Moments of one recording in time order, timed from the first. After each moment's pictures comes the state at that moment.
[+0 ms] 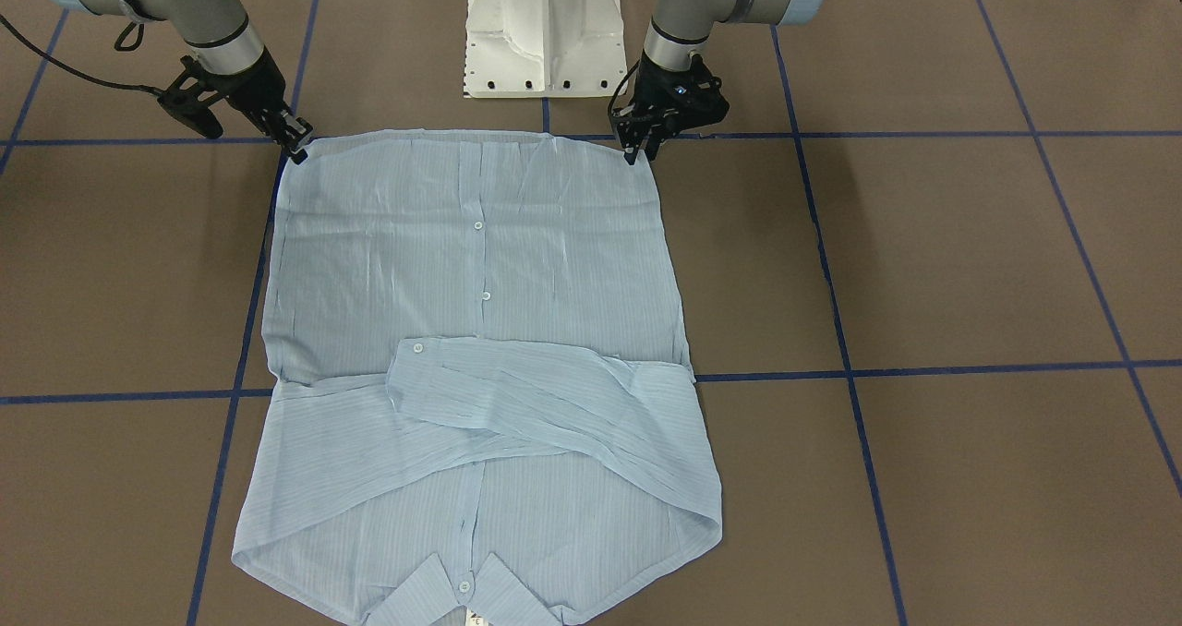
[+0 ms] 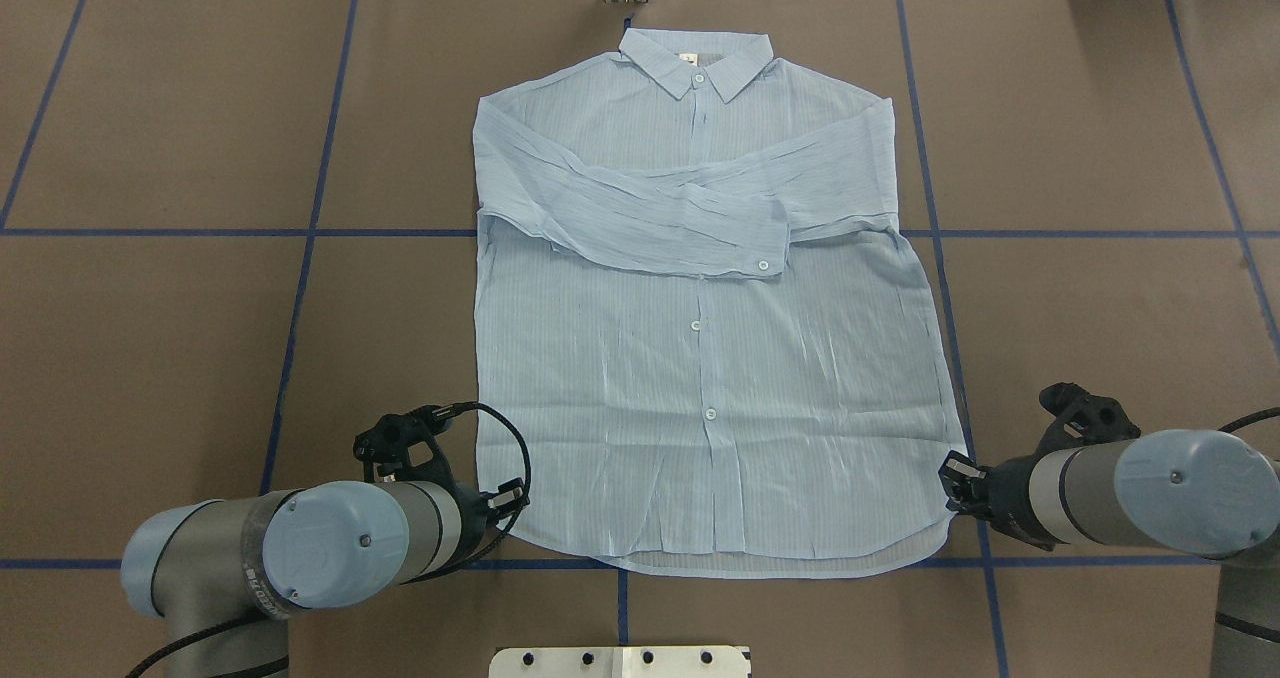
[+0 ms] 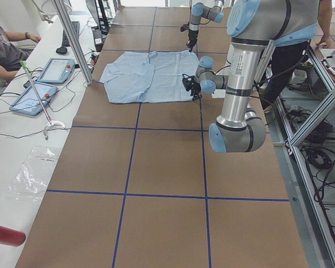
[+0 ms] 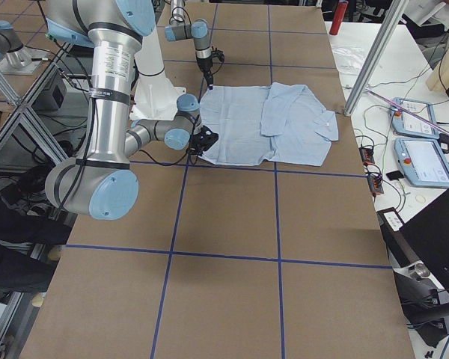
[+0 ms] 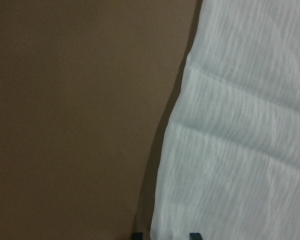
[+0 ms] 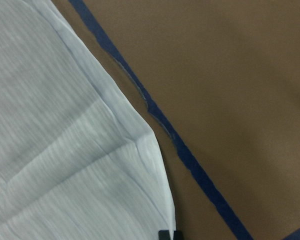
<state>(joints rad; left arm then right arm) -0.19 -1.90 -1.92 -1.84 -1.56 -1.83 0.33 -1.75 2.09 -1.08 1.73 1.99</state>
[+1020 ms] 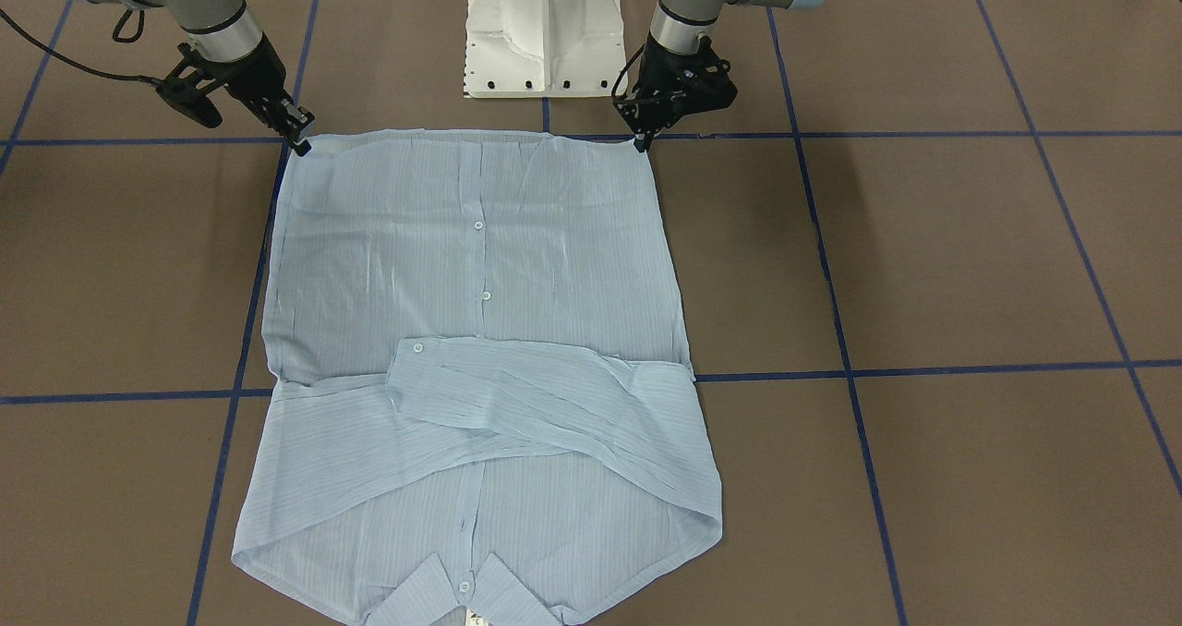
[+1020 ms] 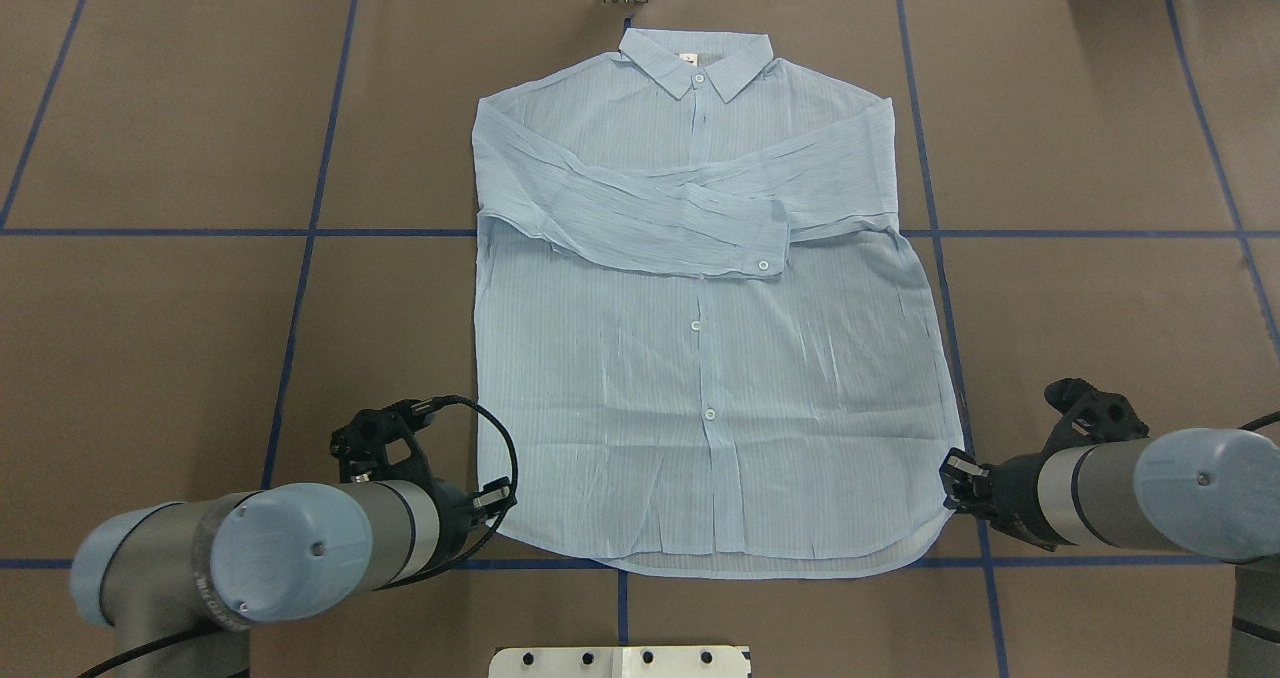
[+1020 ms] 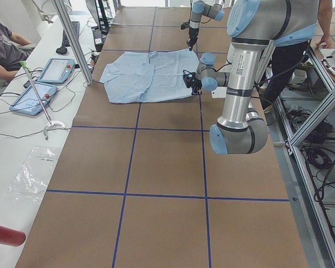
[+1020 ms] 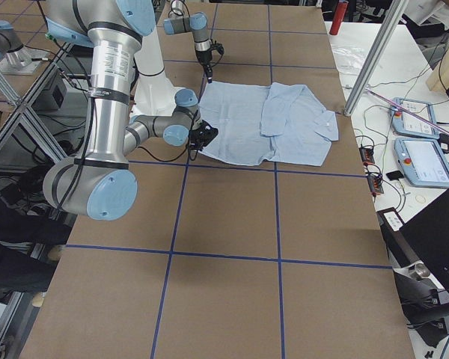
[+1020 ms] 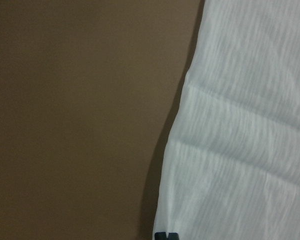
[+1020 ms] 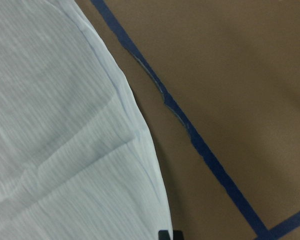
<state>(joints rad) -0.19 -1.85 -2.06 -1.82 -1.55 -1.84 0.33 -1.77 2.16 -1.08 1.73 1.99</state>
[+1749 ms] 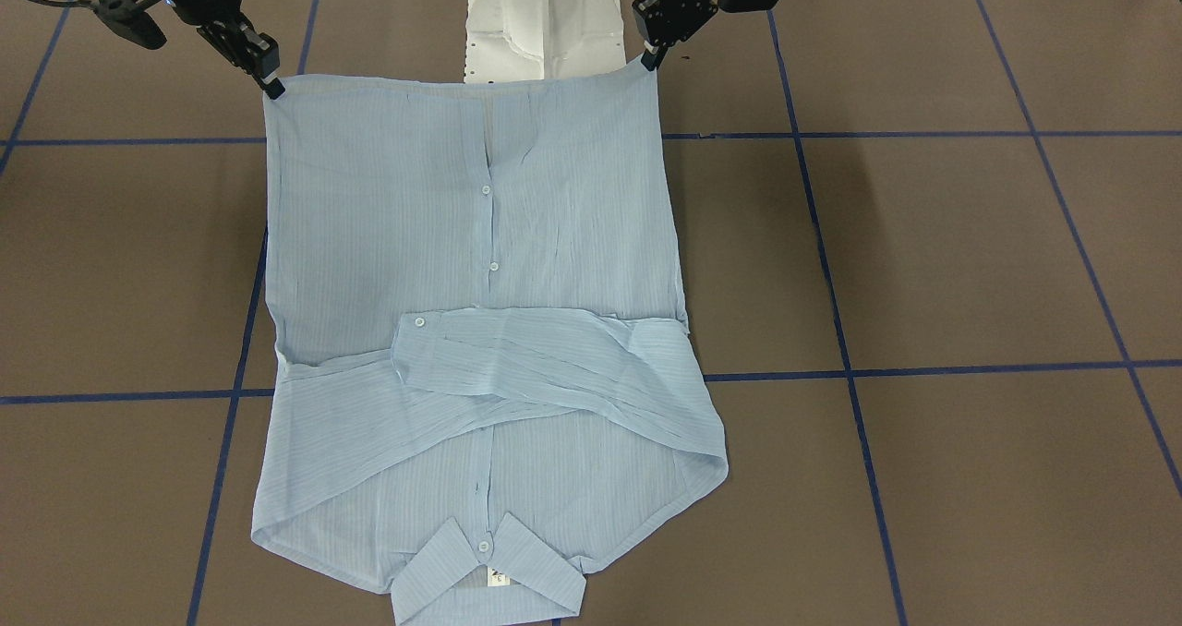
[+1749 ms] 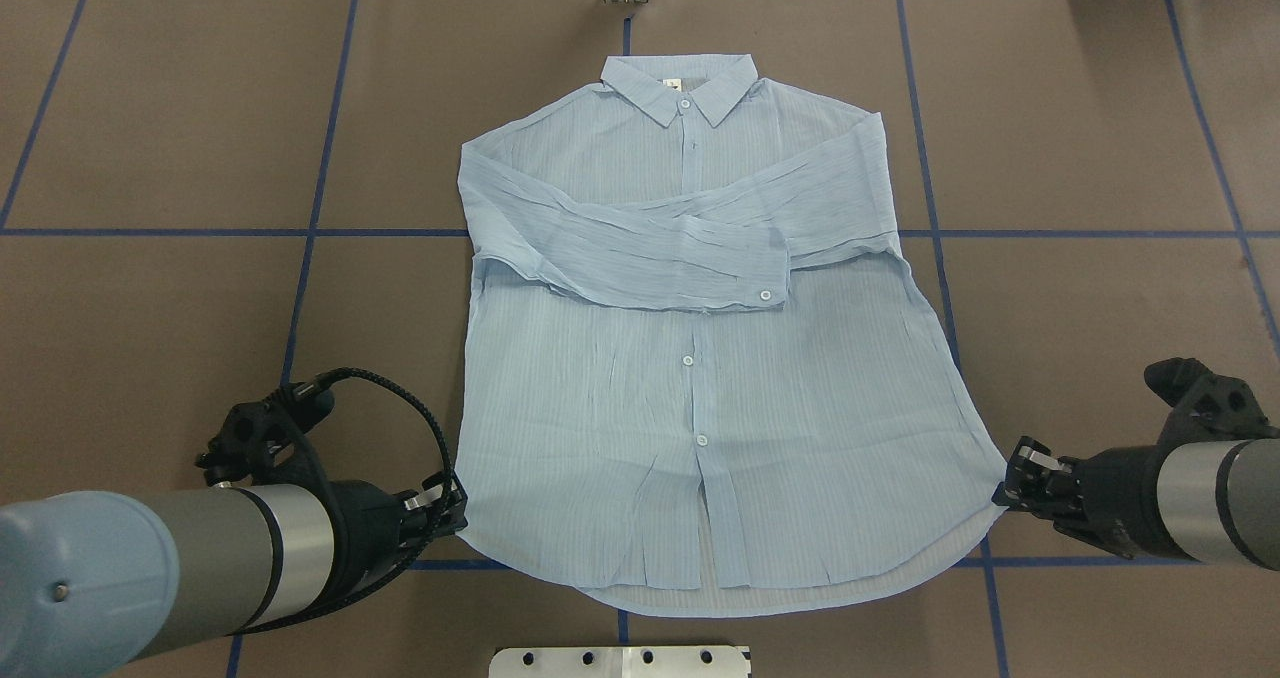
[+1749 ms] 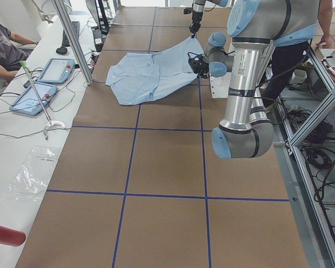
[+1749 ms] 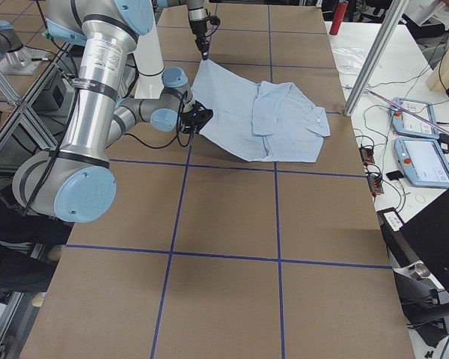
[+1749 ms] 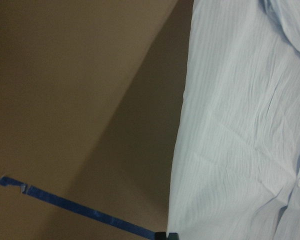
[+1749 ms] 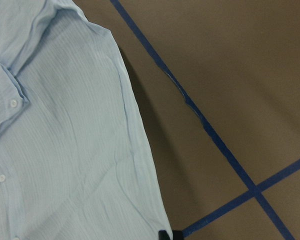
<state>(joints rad) -0.20 -1.80 -2.36 -1.69 -1.56 -2.01 0.38 -1.91 2.40 -1.08 1.73 1.99</state>
